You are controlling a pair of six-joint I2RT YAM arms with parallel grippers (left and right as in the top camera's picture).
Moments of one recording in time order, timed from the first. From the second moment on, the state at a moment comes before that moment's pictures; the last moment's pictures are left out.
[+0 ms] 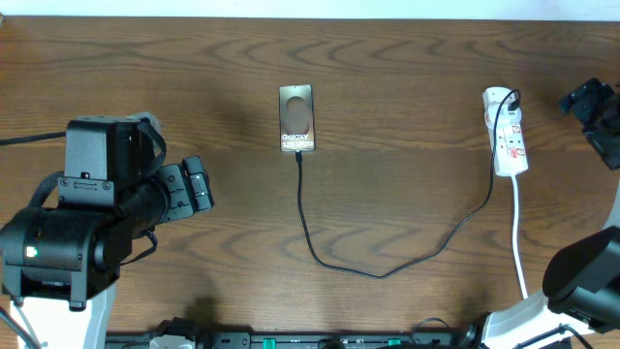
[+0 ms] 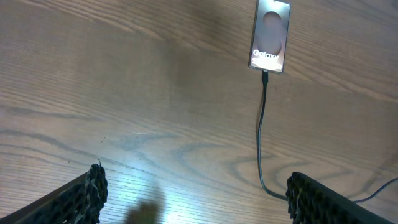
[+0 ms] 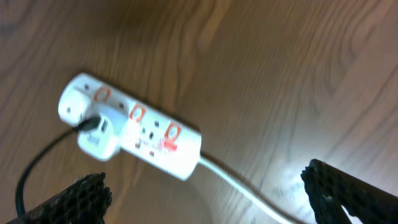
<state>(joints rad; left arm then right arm) -0.11 1.11 1.57 -1.46 0.01 -0.35 -0.43 1.82 1.77 -1.15 0.15 0.60</state>
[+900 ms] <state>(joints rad) -0.11 1.11 1.57 -1.46 0.01 -0.35 -0.44 2.09 1.77 -1.02 0.06 0.58</state>
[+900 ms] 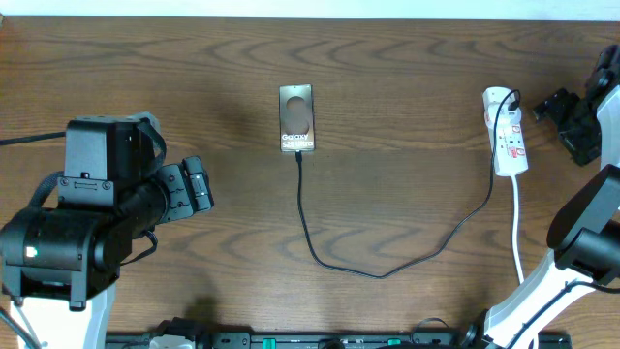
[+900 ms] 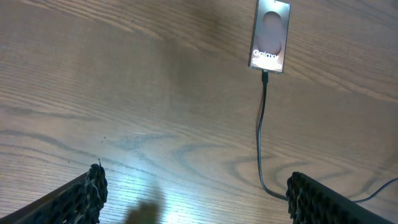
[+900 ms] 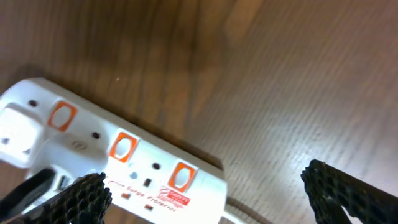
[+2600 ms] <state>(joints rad) -0.11 1.11 1.57 -1.46 0.01 -0.35 -0.46 2.14 1.63 -0.78 -0.03 0.69</state>
